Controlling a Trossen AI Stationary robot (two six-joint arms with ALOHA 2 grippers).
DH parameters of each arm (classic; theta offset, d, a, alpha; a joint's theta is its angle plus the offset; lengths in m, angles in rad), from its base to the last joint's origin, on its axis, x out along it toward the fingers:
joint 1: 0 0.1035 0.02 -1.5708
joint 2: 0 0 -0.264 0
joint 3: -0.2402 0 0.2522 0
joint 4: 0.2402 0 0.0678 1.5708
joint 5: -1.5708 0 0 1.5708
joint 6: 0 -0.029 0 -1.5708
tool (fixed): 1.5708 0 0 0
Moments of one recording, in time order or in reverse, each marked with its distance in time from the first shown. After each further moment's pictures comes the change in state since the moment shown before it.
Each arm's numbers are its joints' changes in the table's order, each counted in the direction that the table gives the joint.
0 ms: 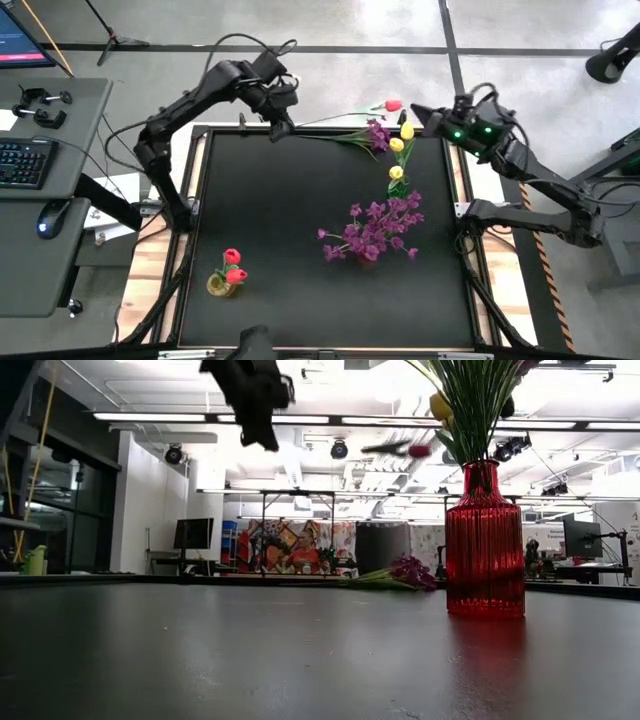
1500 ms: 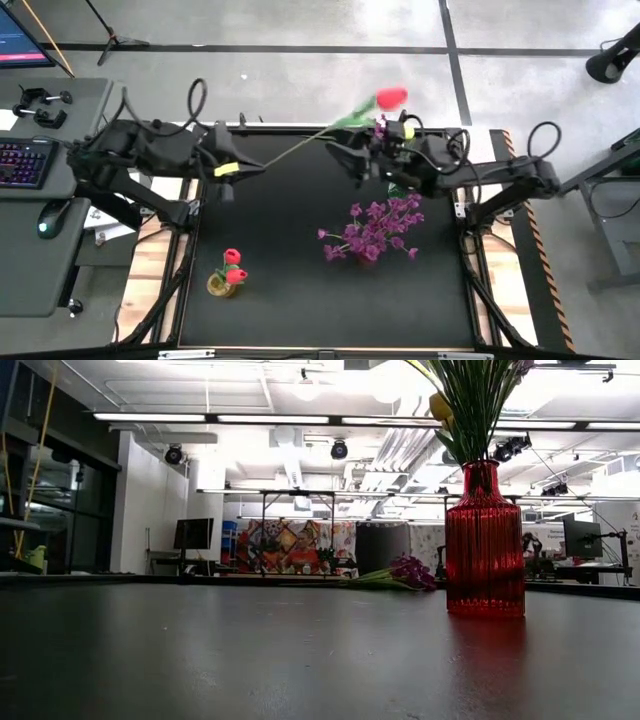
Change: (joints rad) left arm -0.902 -0.484 0.001 -0.121 0.709 0.630; right arm 0.663 0.623 -0.365 -0.820 -0.156 0.355
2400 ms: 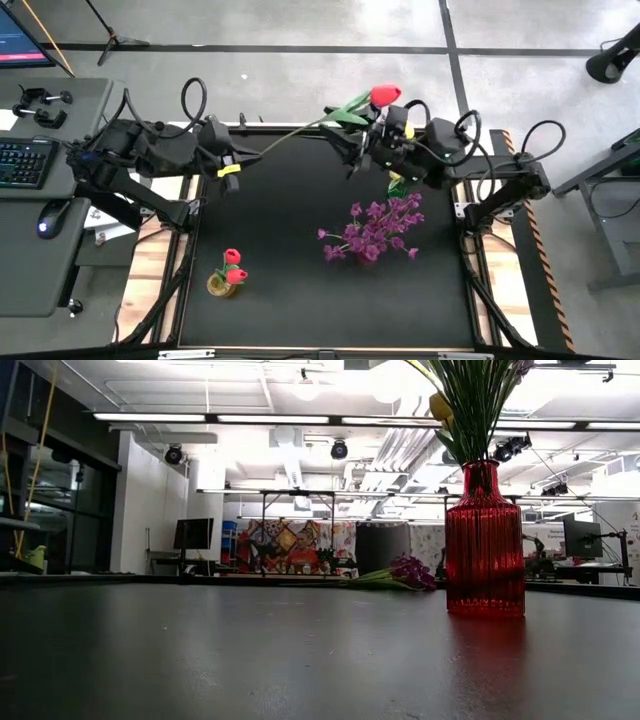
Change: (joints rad) left arm -0.005 -0.006 0.000 0.054 0.161 0.080; right arm 0.037 0.100 -0.370 0.295 -0.093 0.237
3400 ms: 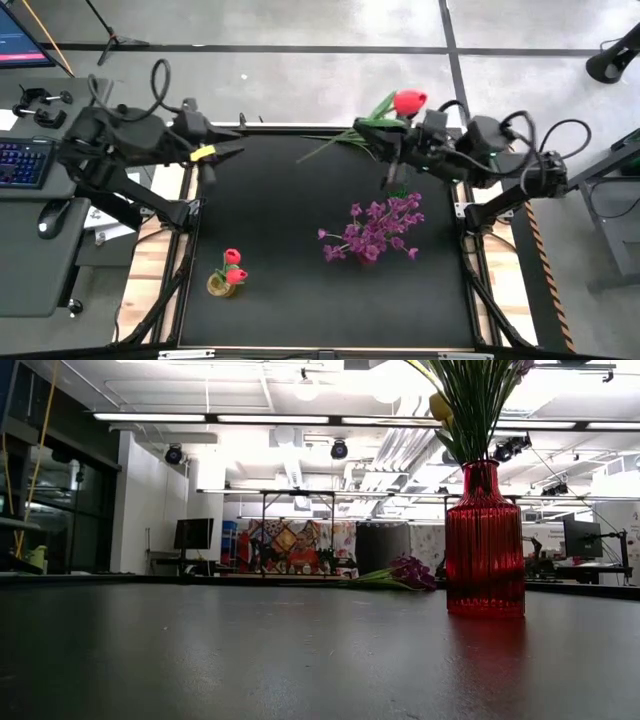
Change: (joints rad) left arm 0.000 -0.026 -0.117 0.071 0.028 -0.190; right arm 0.069 -0.156 0.001 0.220 -0.059 0.192
